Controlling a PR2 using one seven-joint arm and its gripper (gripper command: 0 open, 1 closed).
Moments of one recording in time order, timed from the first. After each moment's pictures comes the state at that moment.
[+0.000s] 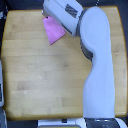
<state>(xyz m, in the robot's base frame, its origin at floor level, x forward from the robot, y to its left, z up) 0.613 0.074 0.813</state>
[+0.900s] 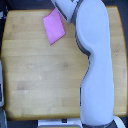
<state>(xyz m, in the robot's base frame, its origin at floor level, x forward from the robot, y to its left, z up) 0.649 0.094 0.953</state>
